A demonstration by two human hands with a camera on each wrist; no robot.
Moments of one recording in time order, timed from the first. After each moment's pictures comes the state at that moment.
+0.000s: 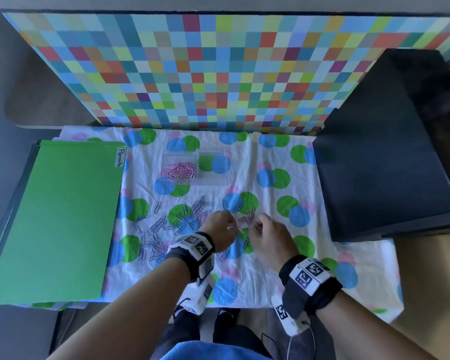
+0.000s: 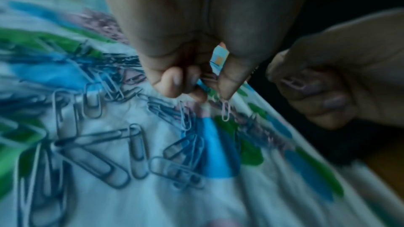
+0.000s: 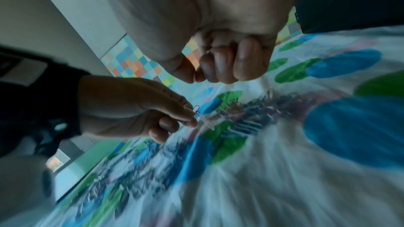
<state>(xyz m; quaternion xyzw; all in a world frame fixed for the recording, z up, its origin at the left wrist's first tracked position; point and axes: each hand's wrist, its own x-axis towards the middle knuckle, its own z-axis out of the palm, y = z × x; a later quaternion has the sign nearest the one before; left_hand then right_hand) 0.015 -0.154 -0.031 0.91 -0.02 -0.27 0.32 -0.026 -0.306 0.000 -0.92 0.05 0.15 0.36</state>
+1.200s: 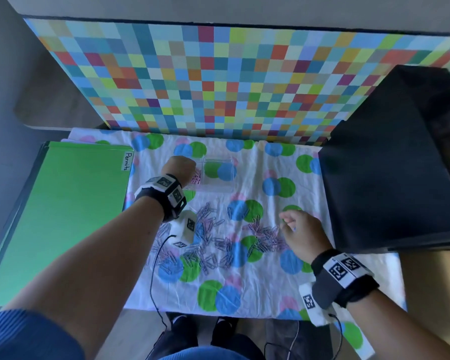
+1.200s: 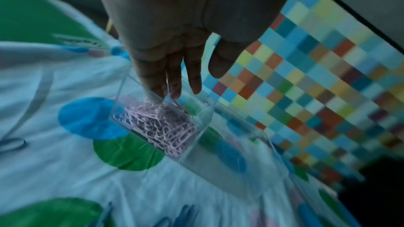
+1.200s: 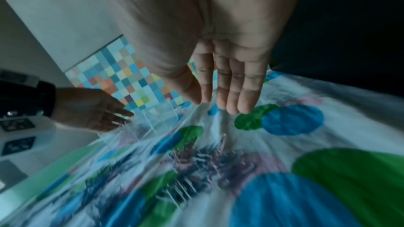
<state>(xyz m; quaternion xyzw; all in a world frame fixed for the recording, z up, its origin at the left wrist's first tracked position) 0.147 -0.068 0.003 0.88 0.21 -0.20 0.37 0.005 -0.362 -0.005 -0.93 0.07 0.13 0.33</state>
